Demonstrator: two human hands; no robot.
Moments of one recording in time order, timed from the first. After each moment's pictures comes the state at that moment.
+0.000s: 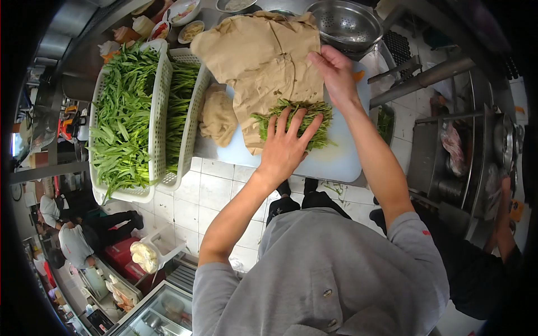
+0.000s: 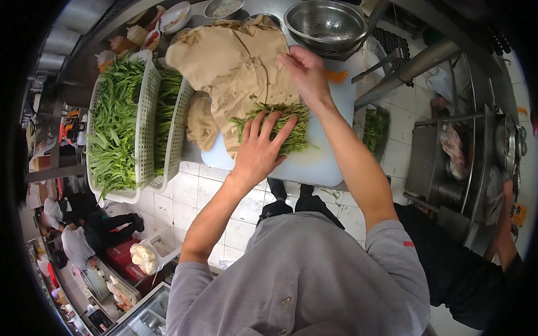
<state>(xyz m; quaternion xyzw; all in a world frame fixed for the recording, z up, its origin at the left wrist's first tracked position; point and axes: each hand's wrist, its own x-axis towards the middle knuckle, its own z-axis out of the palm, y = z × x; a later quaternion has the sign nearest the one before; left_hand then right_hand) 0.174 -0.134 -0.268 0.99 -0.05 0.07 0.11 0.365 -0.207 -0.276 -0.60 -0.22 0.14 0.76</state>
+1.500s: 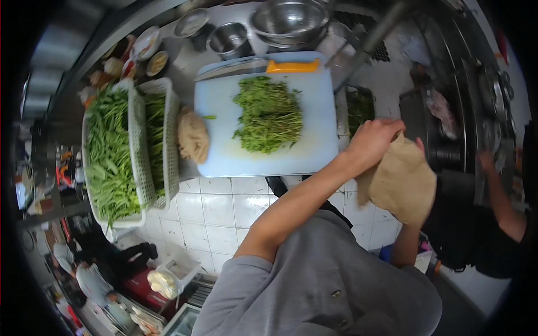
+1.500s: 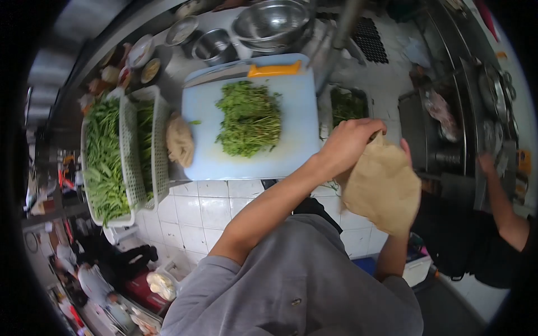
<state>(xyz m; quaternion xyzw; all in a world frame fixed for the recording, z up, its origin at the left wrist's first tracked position) 0.264 -0.326 -0.242 0.79 -0.20 -0.01 0.57 0.194 -0.513 -0.257 -0.53 0.11 0.03 0.84</state>
